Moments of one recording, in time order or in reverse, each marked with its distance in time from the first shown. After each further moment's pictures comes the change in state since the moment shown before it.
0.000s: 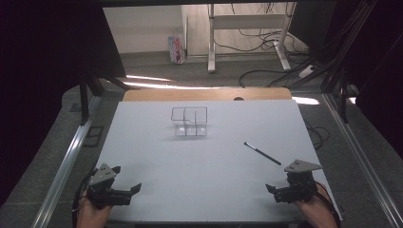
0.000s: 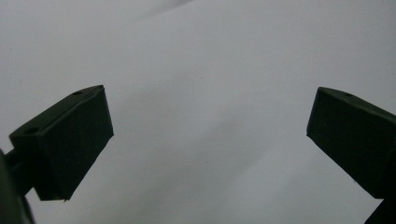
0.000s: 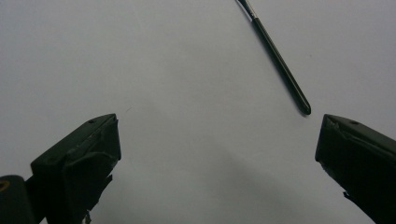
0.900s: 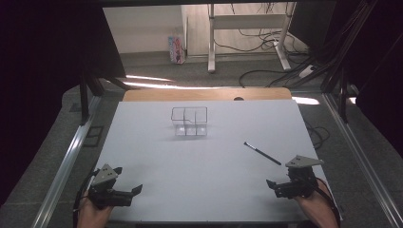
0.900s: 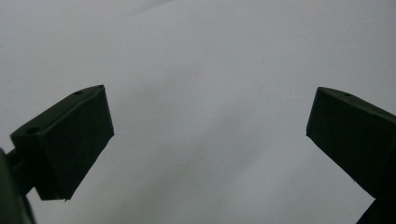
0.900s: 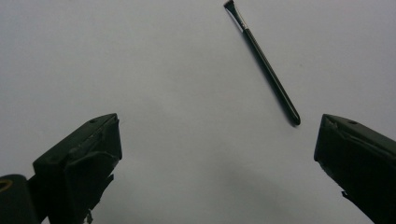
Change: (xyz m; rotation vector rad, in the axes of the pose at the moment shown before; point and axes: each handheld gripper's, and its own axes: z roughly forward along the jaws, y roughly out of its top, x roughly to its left) left arm -0.002 0.000 0.002 0.013 -0.009 0.009; right arm -0.008 0.009 0.000 -0.006 0.000 0.022
